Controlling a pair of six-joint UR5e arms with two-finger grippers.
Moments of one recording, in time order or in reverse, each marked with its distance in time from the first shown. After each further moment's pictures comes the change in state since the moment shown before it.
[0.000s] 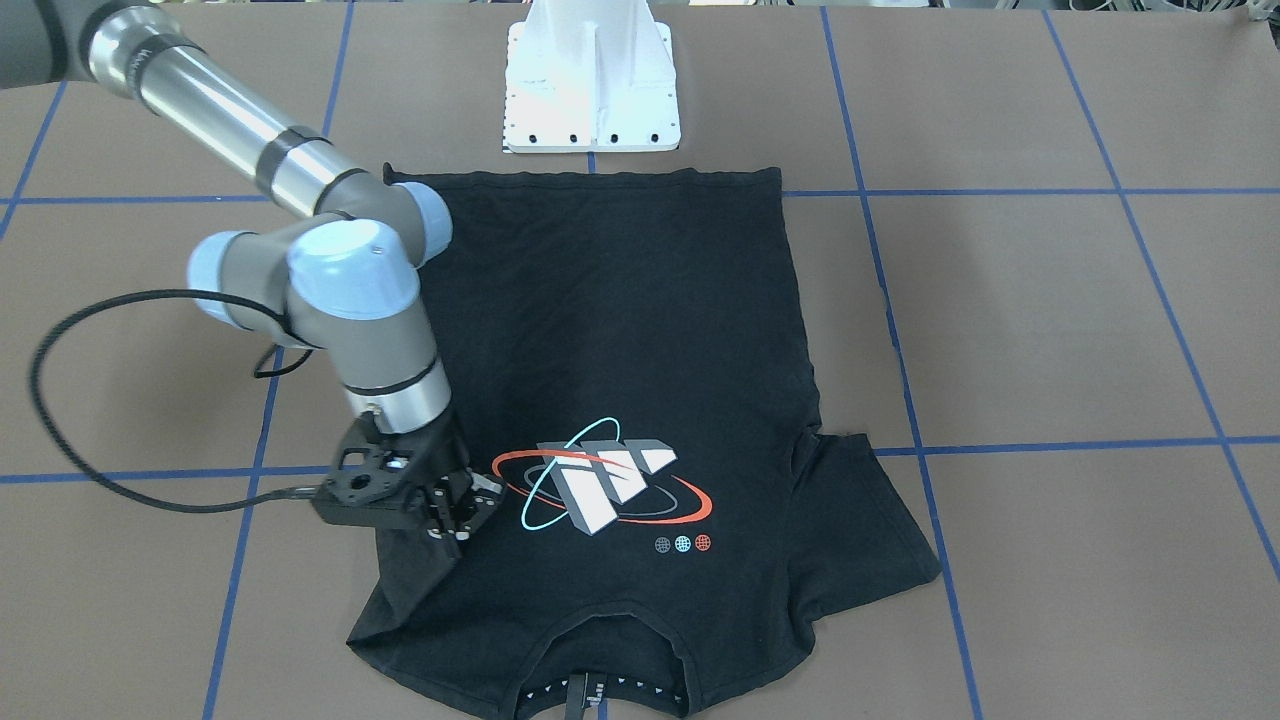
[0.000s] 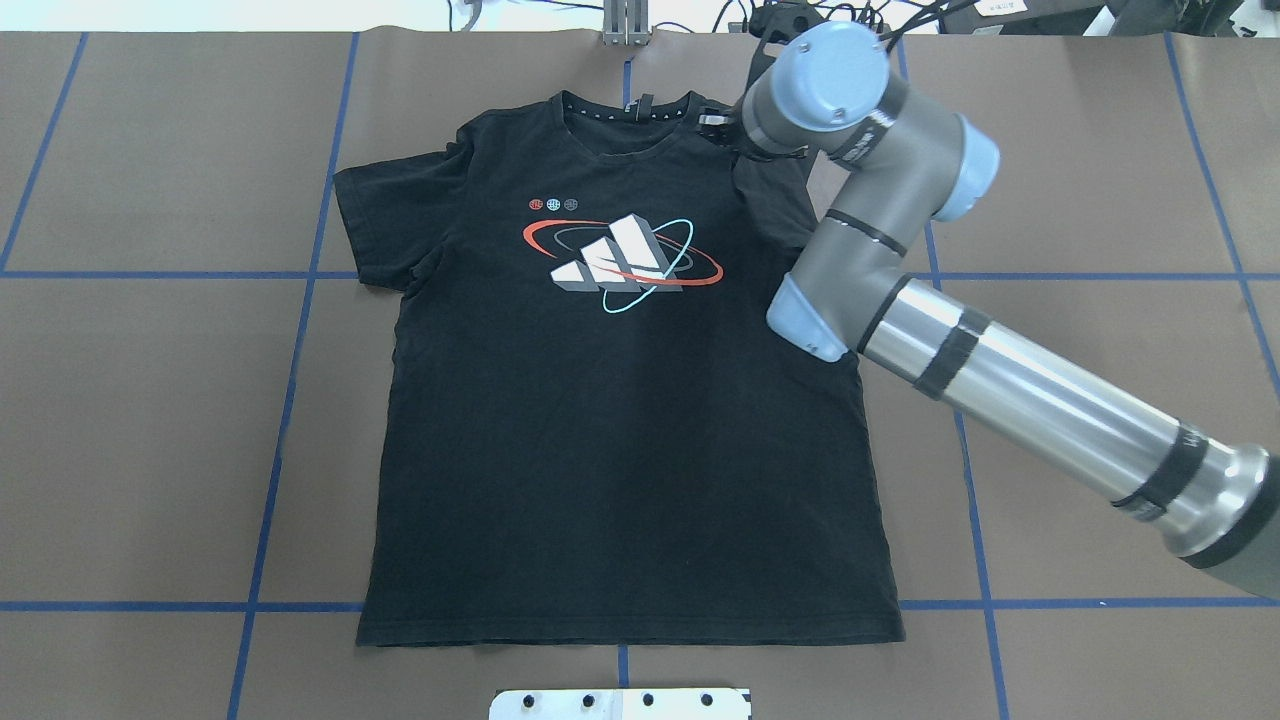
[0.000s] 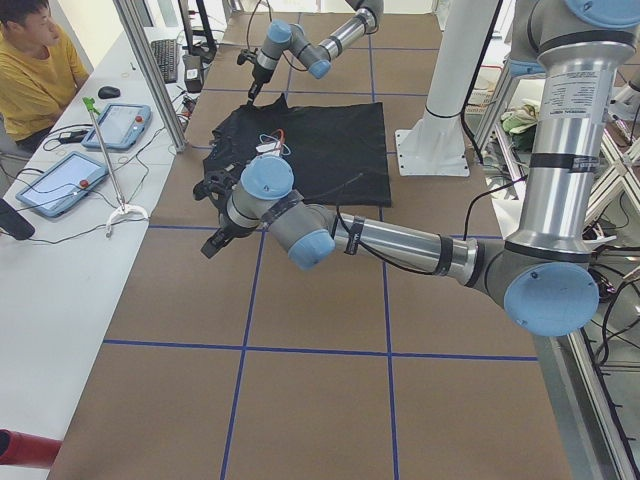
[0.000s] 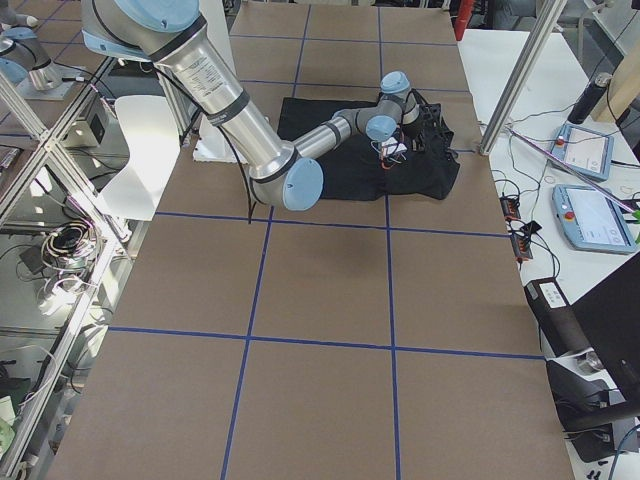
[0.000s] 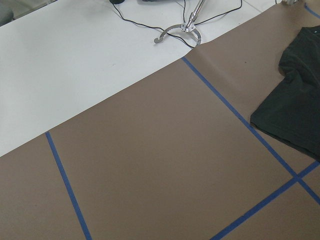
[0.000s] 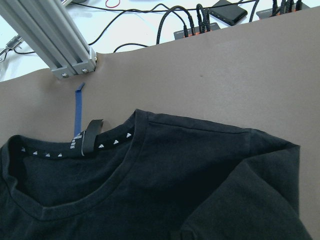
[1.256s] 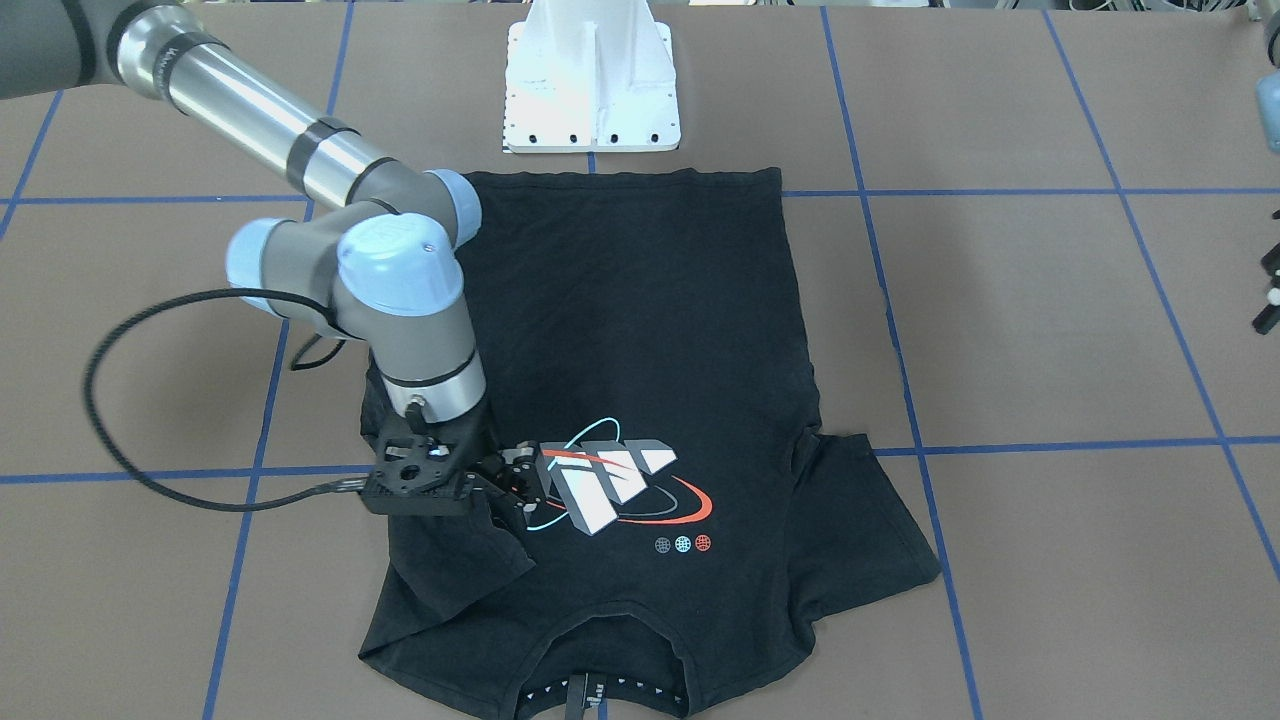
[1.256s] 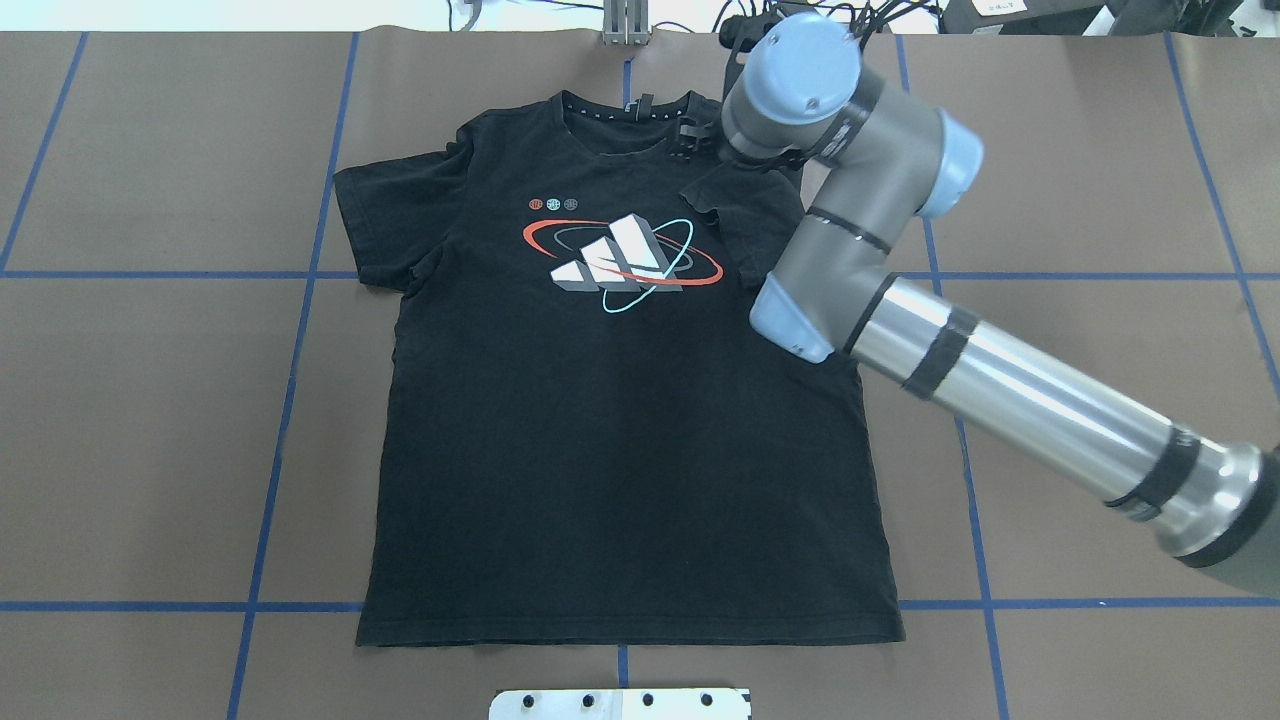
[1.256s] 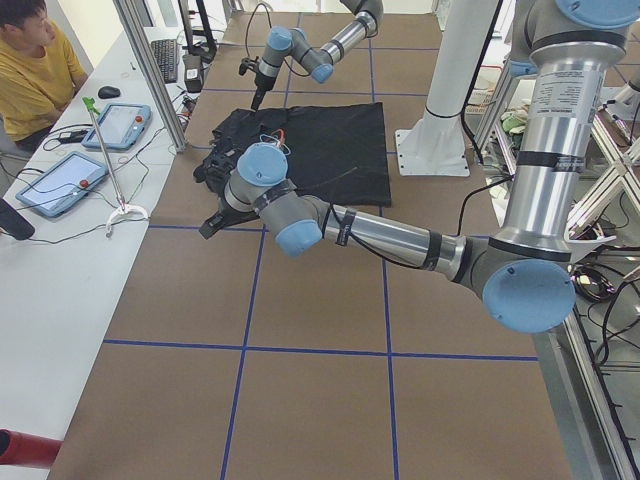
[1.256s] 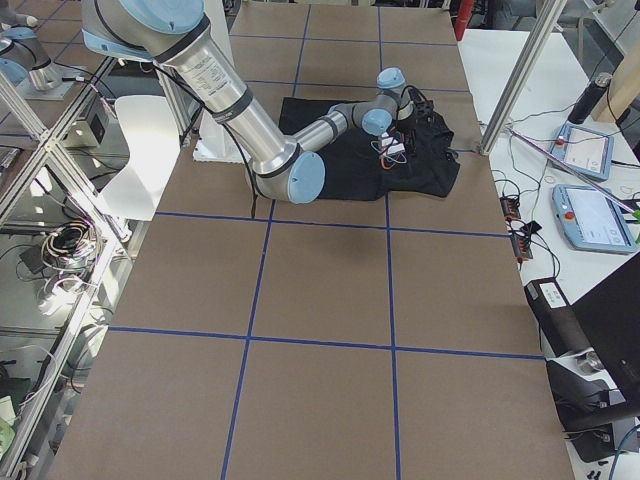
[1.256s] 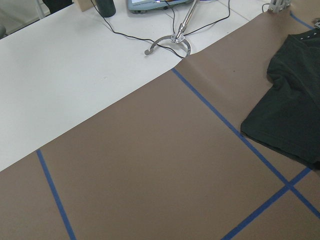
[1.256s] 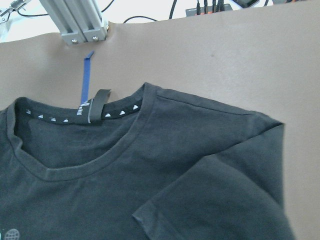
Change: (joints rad) left arm 0.092 -0.086 0.022 -0.059 0.021 -0.103; right arm 0.032 -0.026 0.106 -0.138 0.104 -0.138
